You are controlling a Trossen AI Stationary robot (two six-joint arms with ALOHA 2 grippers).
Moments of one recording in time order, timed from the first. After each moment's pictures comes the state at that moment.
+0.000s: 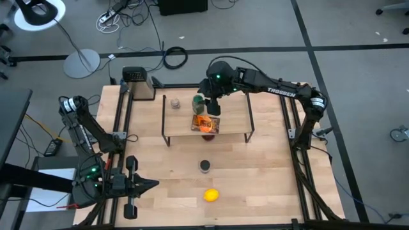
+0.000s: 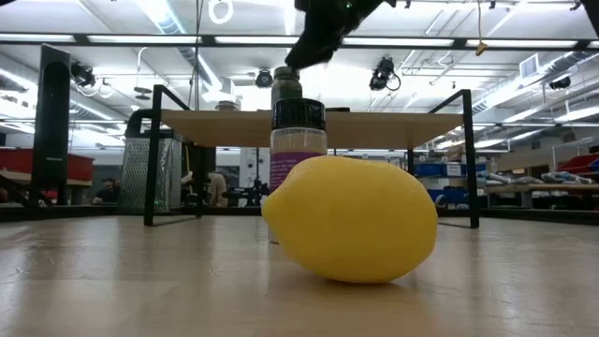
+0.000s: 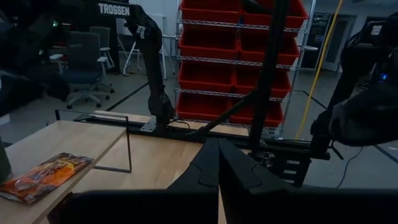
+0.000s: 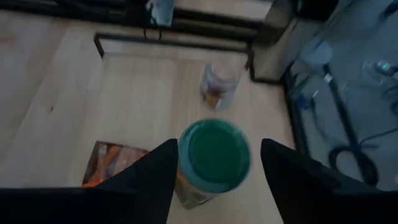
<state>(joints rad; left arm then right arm) -1.12 1.24 0.97 0.26 -1.25 -0.16 -0.30 1.79 1.80 -0.68 -0.14 -0.34</state>
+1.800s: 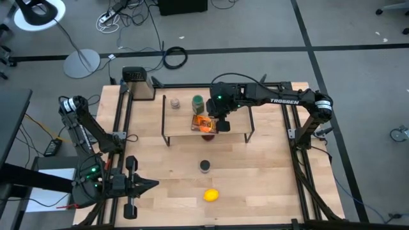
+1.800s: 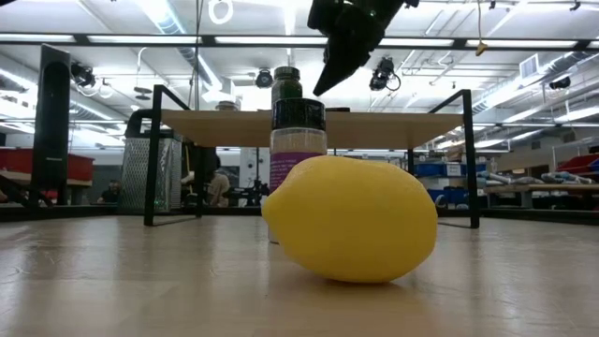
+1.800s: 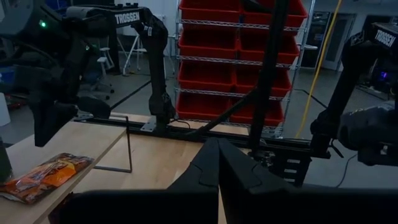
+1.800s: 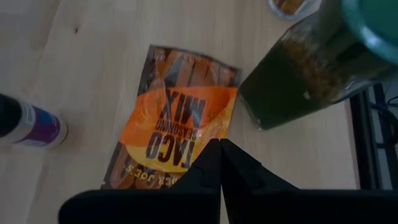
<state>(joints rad) -1.12 1.24 0.97 0.25 -1.25 -0.16 -0.20 1.70 1.57 -0.76 -0.05 -0.31</state>
